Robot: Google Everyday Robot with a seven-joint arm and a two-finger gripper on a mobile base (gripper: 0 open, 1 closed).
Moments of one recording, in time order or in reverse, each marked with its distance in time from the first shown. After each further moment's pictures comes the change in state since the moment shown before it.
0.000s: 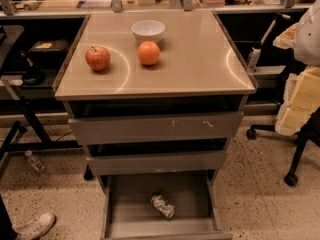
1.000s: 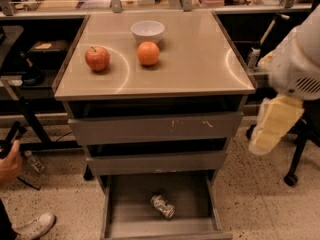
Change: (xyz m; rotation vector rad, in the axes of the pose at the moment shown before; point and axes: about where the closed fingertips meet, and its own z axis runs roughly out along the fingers) arm -0.014 0.022 0.036 0.007 -0.005 0.044
